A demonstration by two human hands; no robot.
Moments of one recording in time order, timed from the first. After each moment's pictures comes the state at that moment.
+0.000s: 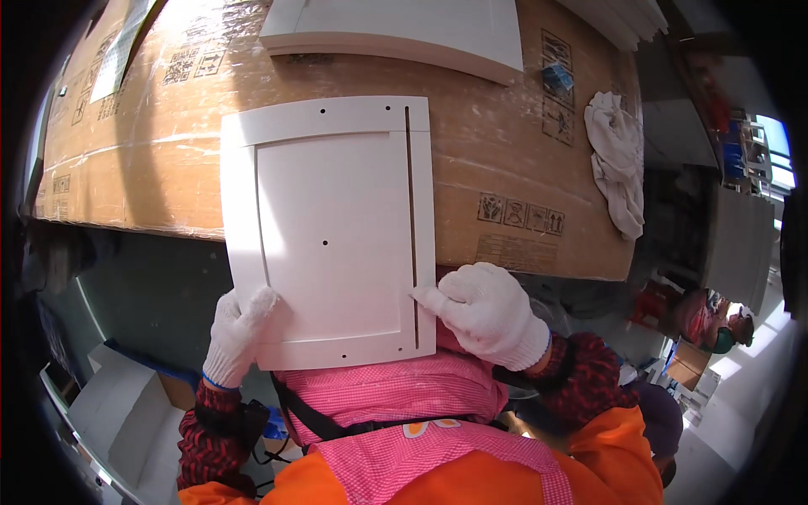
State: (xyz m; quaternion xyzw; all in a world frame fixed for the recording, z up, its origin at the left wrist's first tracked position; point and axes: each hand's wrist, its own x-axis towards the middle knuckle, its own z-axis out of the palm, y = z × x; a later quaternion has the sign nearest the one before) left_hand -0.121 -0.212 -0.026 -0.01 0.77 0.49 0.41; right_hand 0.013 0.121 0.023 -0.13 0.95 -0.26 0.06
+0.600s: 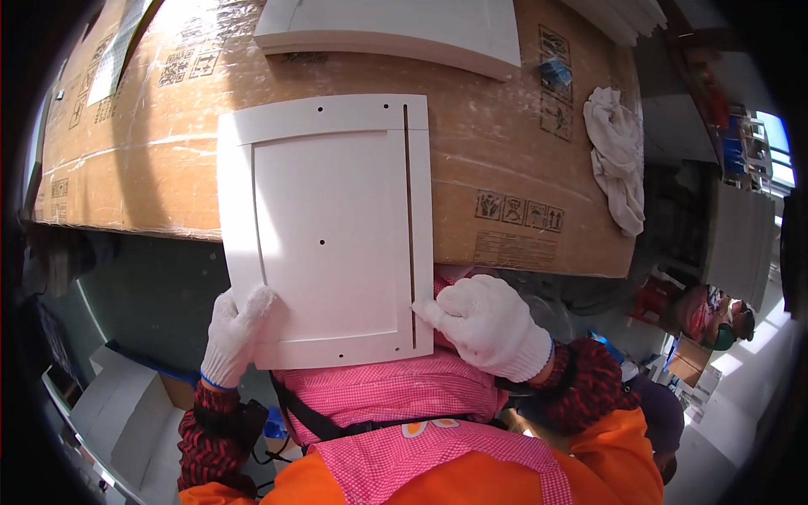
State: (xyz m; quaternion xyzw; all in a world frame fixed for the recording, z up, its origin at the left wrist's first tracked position) left_hand -0.124 -0.216 -0.030 -0.03 0.77 0.48 0.41; right_hand 0.030 0.113 0.022 -0.10 0.96 -0.25 0.07
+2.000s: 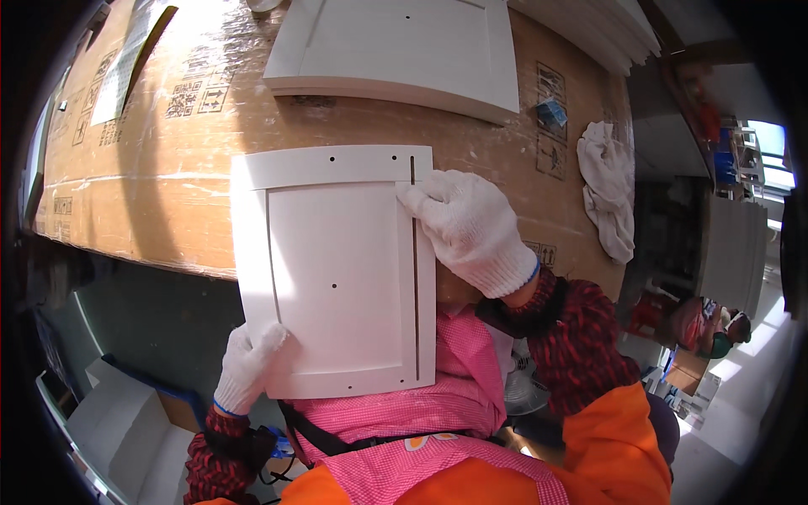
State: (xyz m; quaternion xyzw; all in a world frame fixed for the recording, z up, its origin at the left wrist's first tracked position) left_hand -0.127 -0.213 -0.028 -0.05 0.74 0.51 0.44; right_hand -0.104 0.156 -0.004 -0.10 0.98 -0.16 -0.09
